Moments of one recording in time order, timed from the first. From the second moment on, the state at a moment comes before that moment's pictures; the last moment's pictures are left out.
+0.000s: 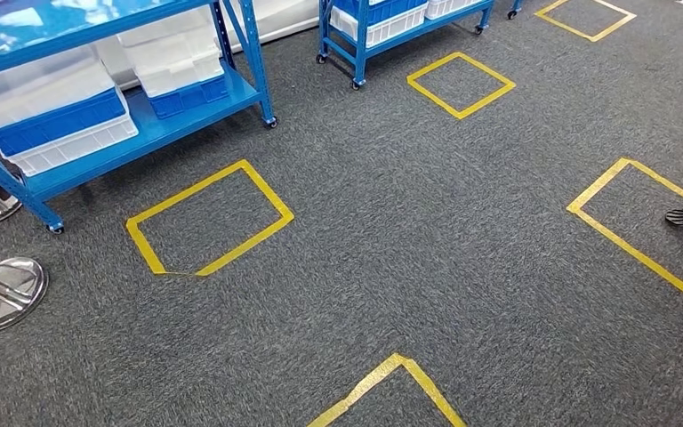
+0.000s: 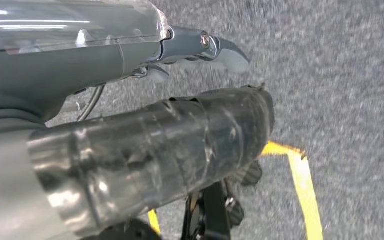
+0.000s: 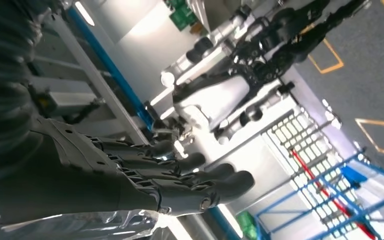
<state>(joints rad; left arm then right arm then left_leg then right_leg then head) -0.08 -0.09 1.35 -0.19 -0.96 -0.06 -0.40 0.75 -1.16 -1.59 -2.02 0.90 1.03 -0.31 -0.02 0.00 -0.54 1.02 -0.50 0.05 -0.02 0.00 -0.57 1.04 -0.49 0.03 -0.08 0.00</state>
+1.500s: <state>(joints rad) -0.08 -0.09 1.35 -0.19 -0.96 -0.06 -0.40 0.75 -1.17 -1.59 -2.02 0.90 1.03 -0.31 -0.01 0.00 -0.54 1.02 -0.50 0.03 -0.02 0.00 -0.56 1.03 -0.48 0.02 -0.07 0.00</state>
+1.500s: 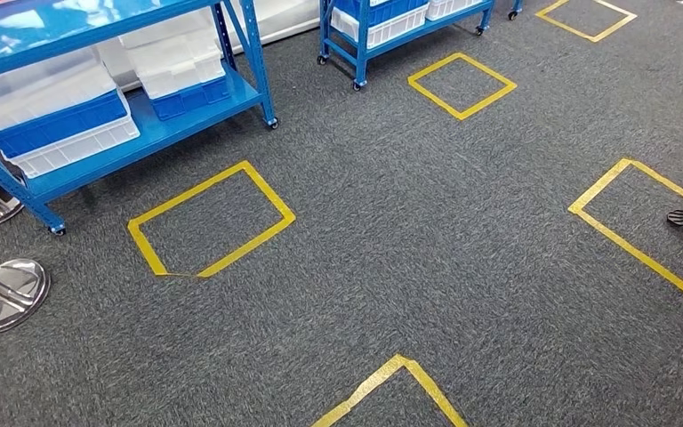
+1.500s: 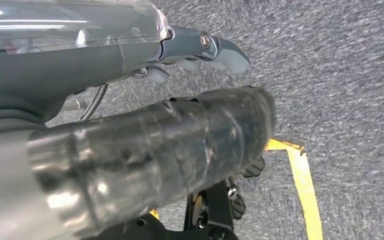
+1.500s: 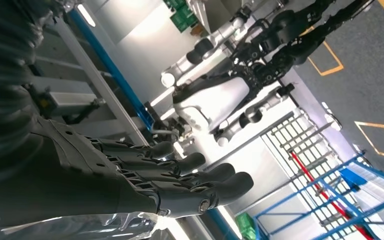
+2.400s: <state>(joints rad) -0.08 -0.09 1.35 -0.19 -0.96 -0.06 -0.40 0.75 -1.16 -1.59 -2.02 0.90 1.03 -0.31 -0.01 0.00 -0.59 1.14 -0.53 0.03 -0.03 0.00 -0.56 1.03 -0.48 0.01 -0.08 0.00</state>
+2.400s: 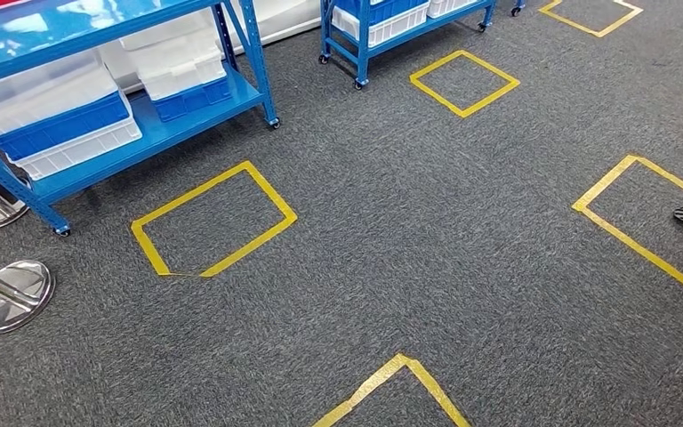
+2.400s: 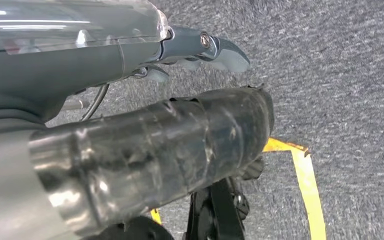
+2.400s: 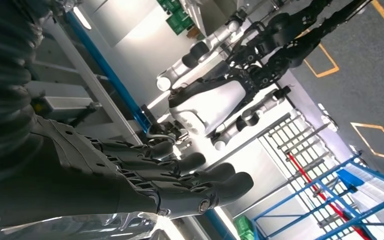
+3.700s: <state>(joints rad) -0.08 -0.09 1.35 -0.19 -0.96 -0.06 -0.40 0.75 -1.16 -1.59 -2.02 0.90 1.03 -0.31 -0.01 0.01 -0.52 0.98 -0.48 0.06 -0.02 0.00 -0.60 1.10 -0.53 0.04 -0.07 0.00</state>
